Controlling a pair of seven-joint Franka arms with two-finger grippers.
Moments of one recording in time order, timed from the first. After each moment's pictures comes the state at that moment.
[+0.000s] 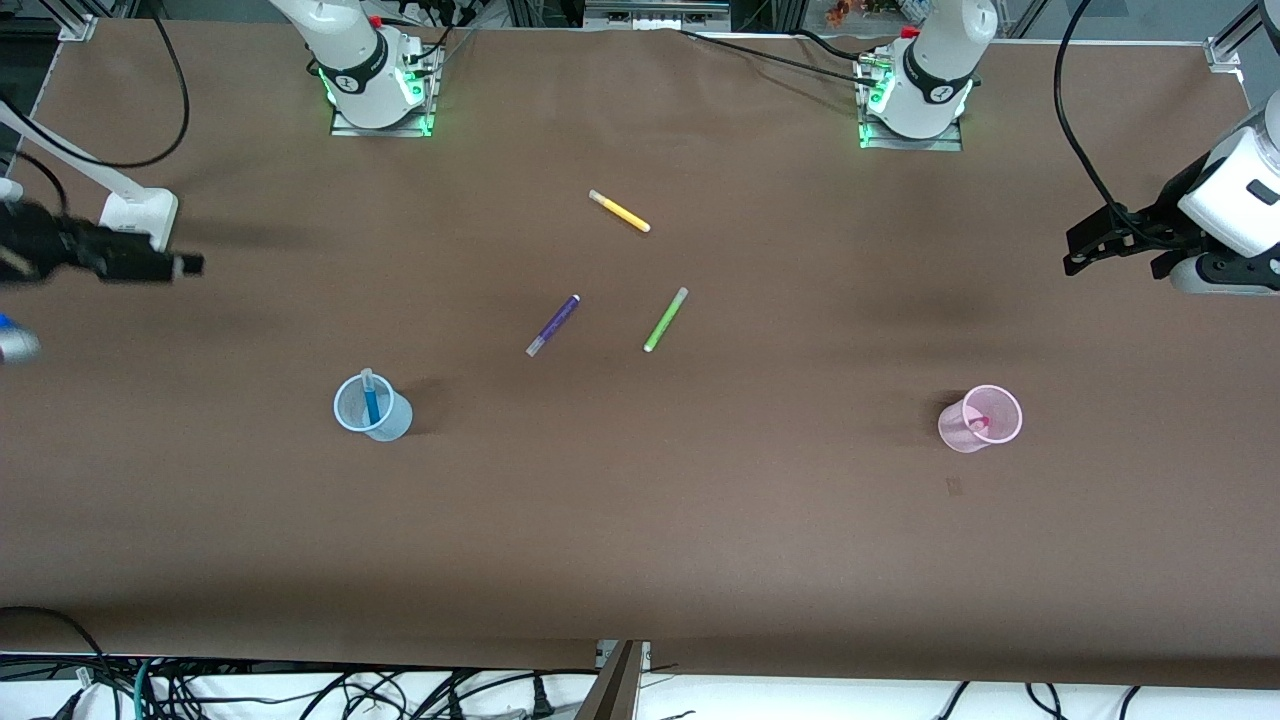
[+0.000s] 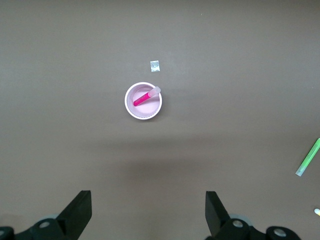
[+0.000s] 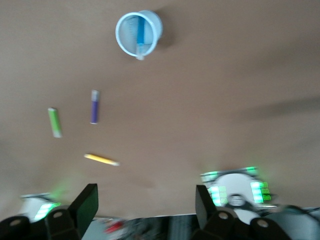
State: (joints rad) left arm 0.02 0.02 -0.04 -1.62 -0.01 1.61 -0.02; right arm -0.10 0.35 0.05 -1.07 0.22 1.06 0.32
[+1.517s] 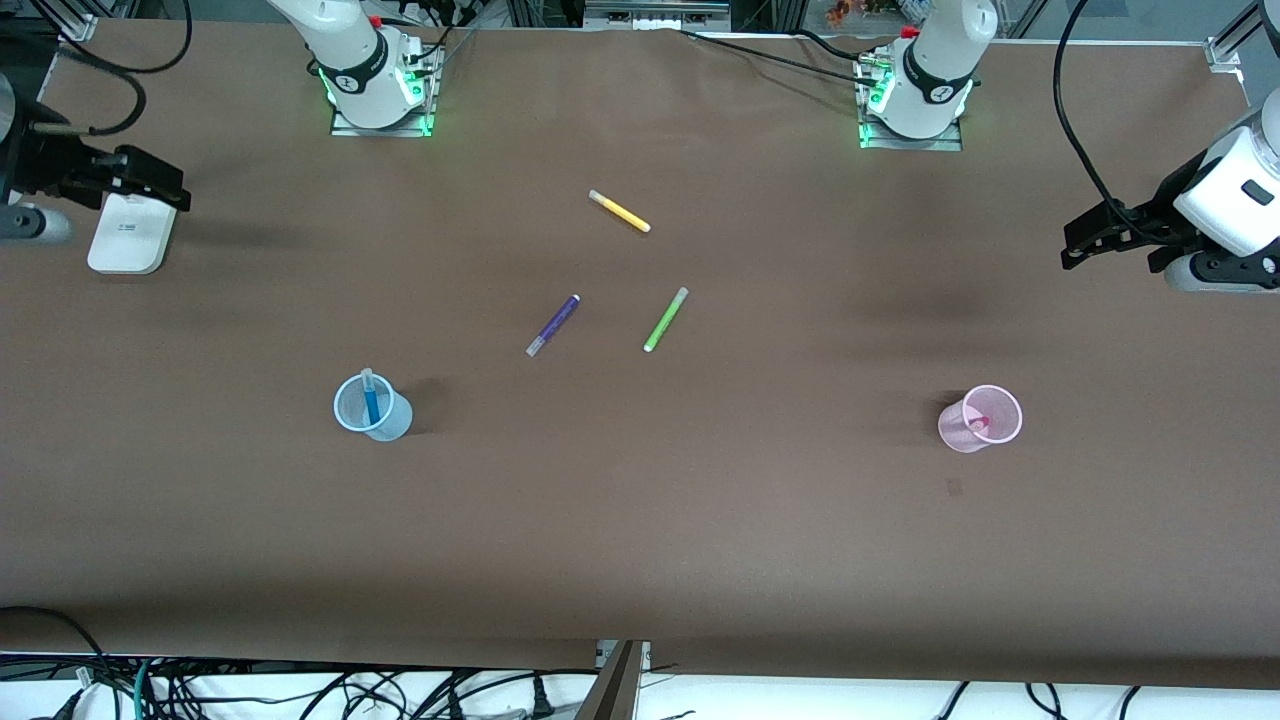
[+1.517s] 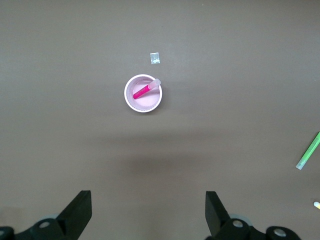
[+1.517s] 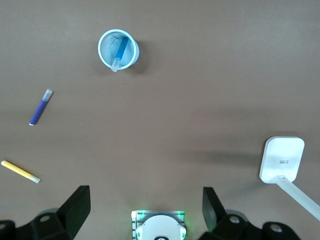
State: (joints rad) left arm 0.02 0.02 -0.04 -1.62 -0.01 1.59 -0.02; right arm 0.01 -0.02 0.02 -1.57 -0.01 1.39 0.03
